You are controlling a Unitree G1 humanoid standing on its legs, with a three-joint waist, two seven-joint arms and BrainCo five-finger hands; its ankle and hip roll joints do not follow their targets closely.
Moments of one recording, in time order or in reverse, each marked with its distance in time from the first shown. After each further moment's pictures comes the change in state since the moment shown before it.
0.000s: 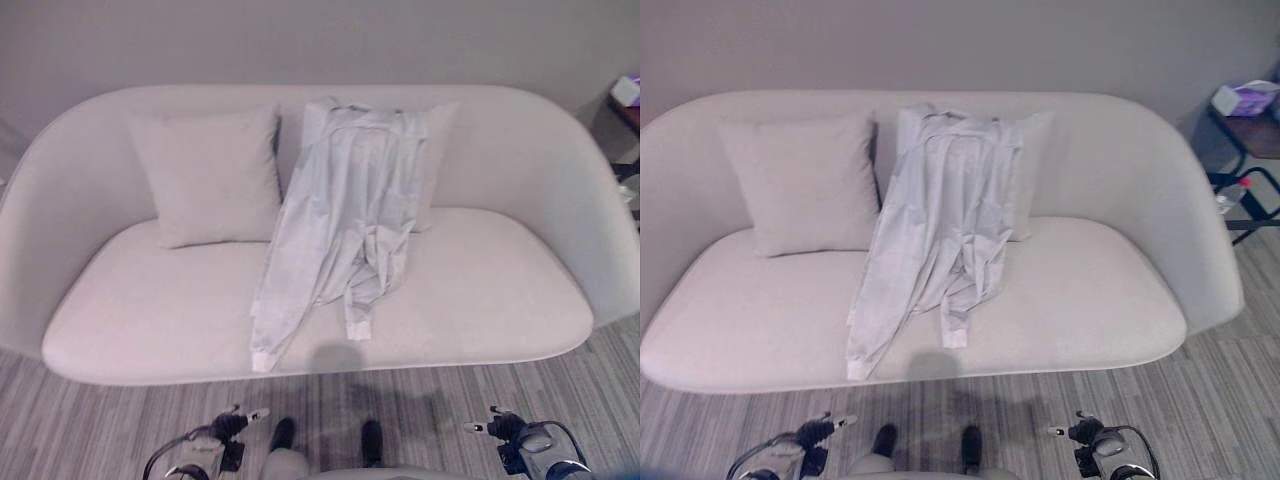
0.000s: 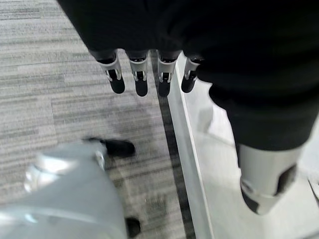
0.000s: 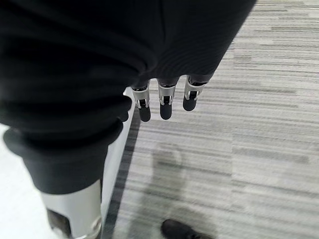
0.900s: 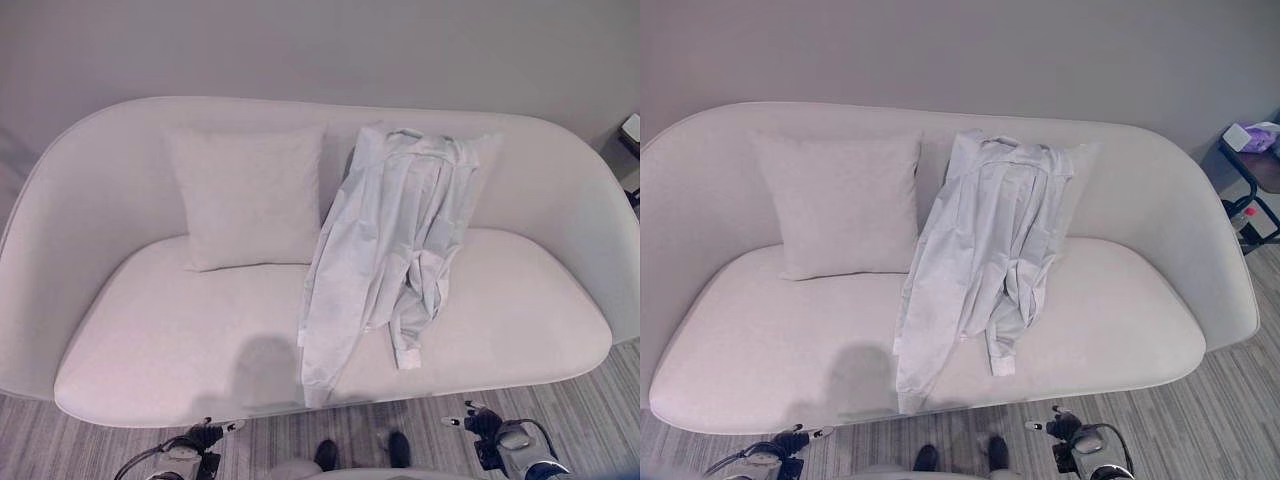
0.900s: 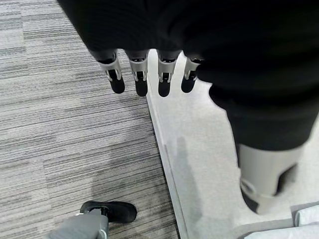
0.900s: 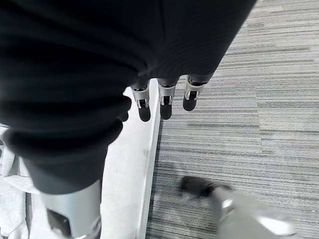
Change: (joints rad) left arm 0.025 0.071 0.001 0.021 0.000 0.002 0.025; right arm 0.058 0.069 -0.006 -0.072 -0.001 -0.001 0.015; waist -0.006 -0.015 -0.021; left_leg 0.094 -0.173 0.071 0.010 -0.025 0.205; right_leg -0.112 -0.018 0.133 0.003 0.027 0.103
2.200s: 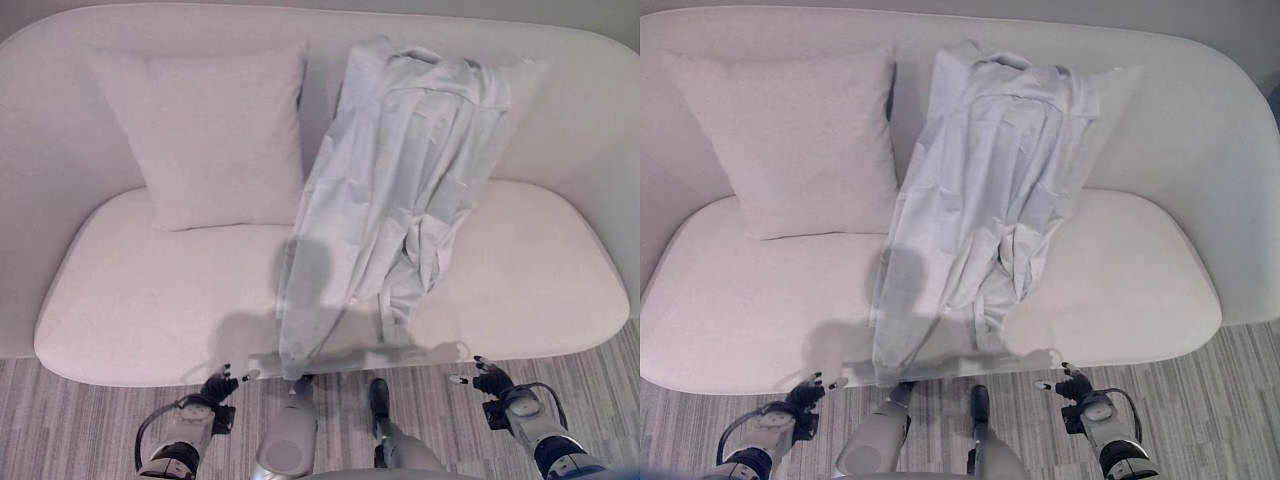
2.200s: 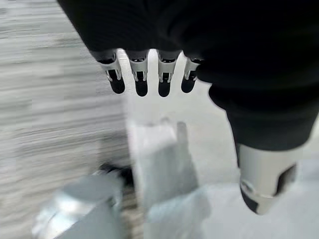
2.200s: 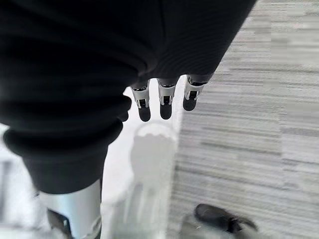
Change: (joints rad) left arm -0.043 0.029 0.080 -0.276 -0.035 0.004 -0.012; right arm -0.077 -0.060 -0.048 -0.176 0.000 -0.022 -0.027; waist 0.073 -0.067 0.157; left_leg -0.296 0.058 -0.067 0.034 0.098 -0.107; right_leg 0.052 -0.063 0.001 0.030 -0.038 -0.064
